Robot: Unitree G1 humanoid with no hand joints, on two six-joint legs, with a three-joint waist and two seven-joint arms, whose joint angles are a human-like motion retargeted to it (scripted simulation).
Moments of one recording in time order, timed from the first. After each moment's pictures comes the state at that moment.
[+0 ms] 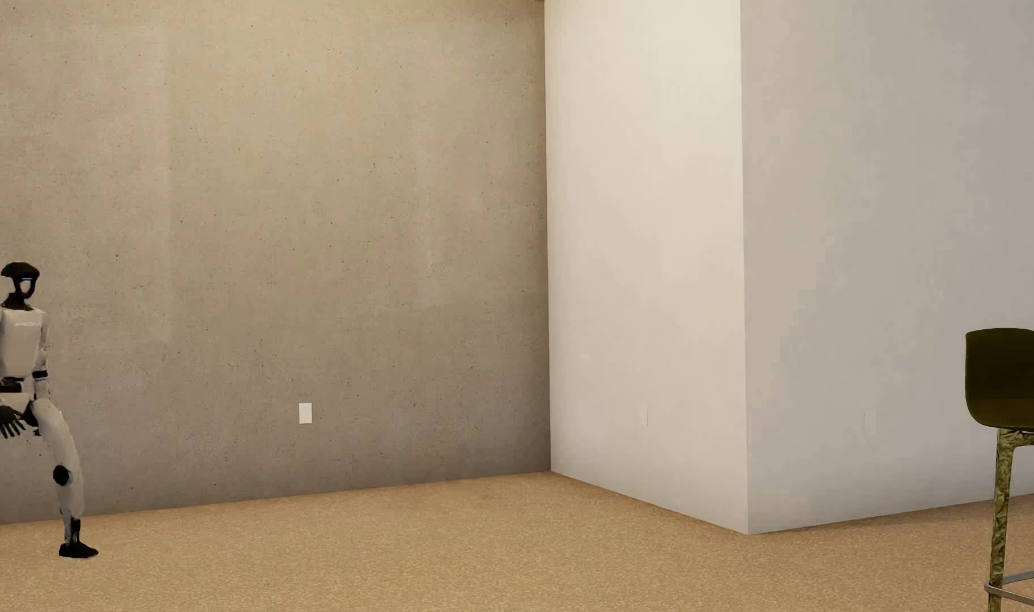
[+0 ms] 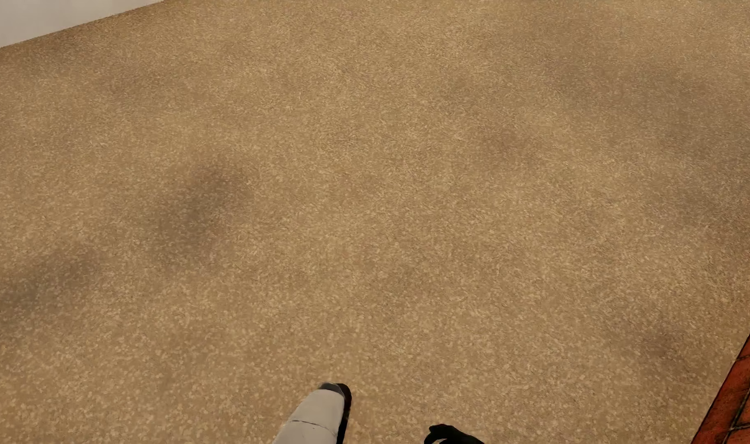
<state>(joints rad) -0.62 0.34 0.28 0.12 0.12 0.02 0.00 0.00 0.12 0.66 0.39 0.32 0.07 -0.14 -0.51 0.35 -0.39 0.00 0.00 -0.53 0.65 0.98 0.65 0.00 0.00 0.00 0.00 0.00 0.00</state>
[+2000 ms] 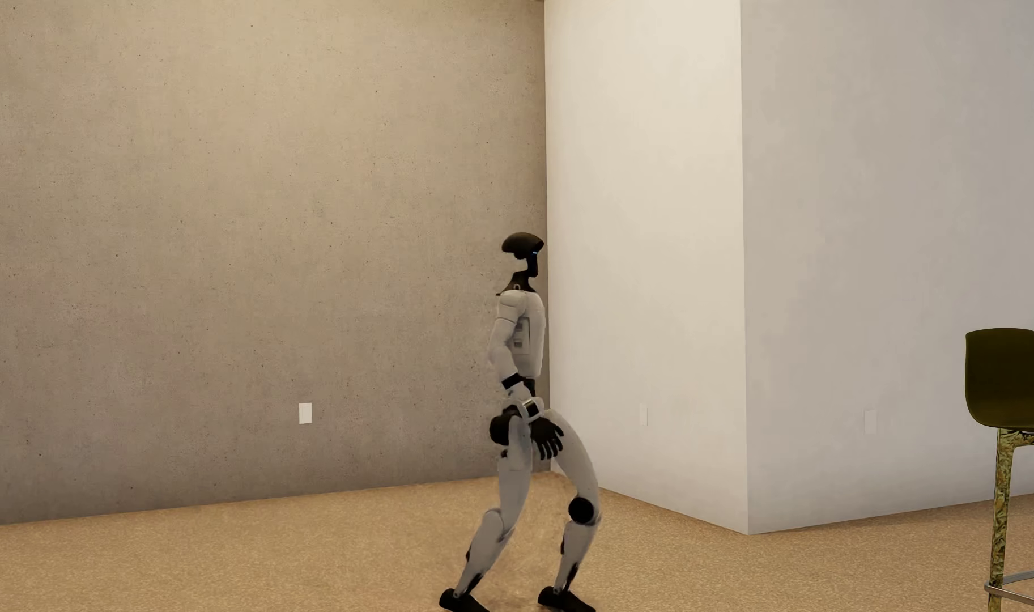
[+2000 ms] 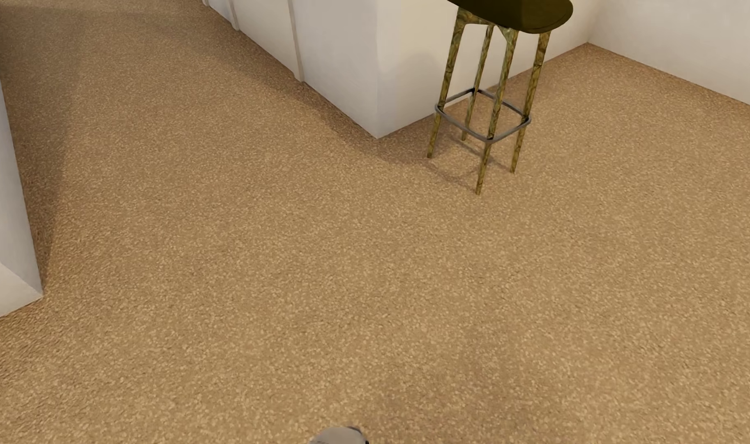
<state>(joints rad) -0.44 0.23 0.28 0.10 0.14 0.13 0.00 0.00 0.08 0.86 0.41 0.44 0.20 -0.20 -0.35 0.40 -0.43 0.00 0.00 -0.43 0.46 0.94 0.70 0.00 0.00 0.00 0.00 0.00 0.00</state>
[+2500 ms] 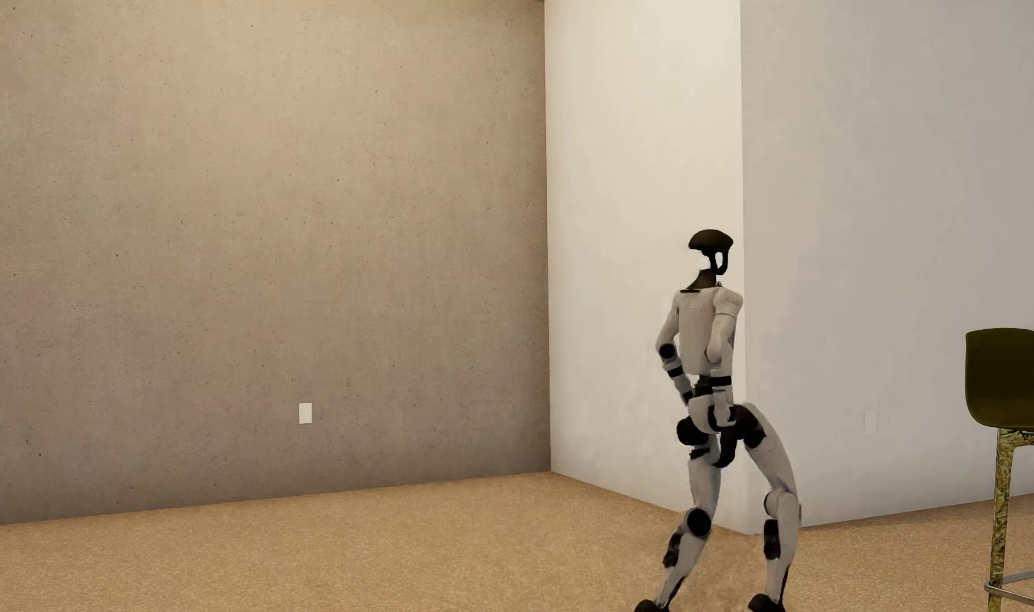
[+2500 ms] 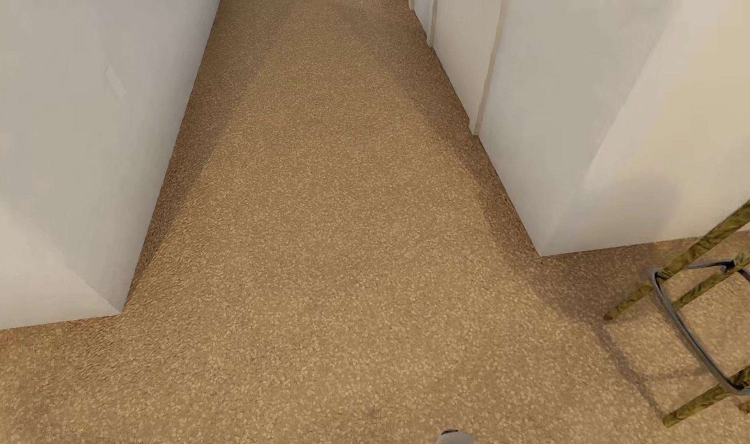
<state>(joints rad) 0.17 -0.48 -0.12 -0.04 0.07 0.22 0.00 0.00 0.07 0.49 0.80 0.28 0.40 -0.10 0.29 0.37 -0.37 0.00 0.00 -0.42 0.56 0.65 0.97 0.00 0.00 0.00 0.00 0.00 0.00</state>
